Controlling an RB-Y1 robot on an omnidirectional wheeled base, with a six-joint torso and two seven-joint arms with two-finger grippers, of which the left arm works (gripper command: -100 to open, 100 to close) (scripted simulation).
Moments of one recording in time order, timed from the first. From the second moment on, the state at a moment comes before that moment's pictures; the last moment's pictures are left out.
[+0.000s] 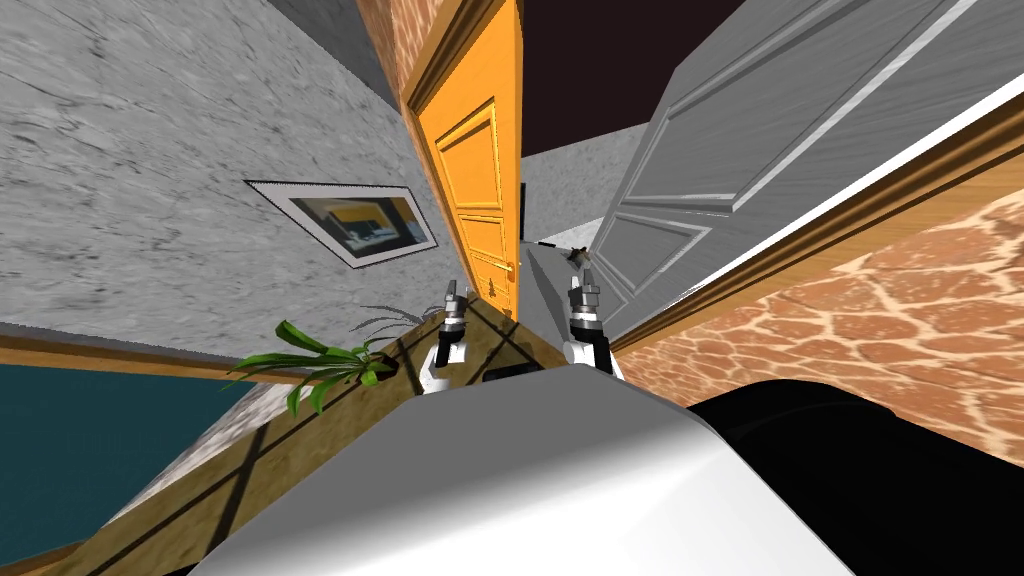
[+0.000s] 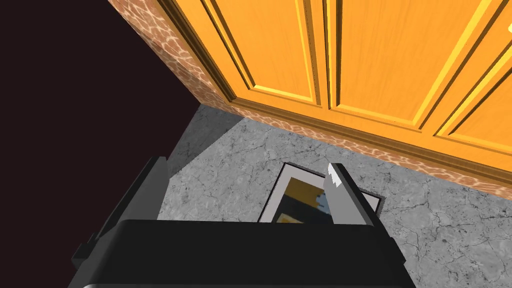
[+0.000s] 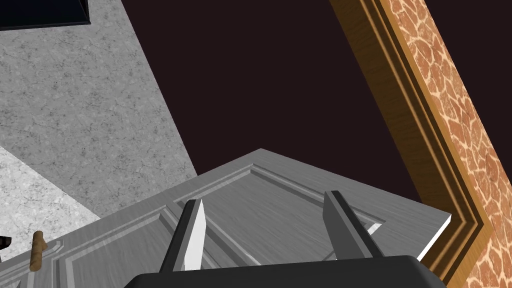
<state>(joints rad) 0.14 0.07 -0.11 -1.76 -0.13 -0.54 0.18</state>
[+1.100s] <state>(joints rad) -0.03 0.07 -0.14 -1.46 -0.15 -0.51 0.20</state>
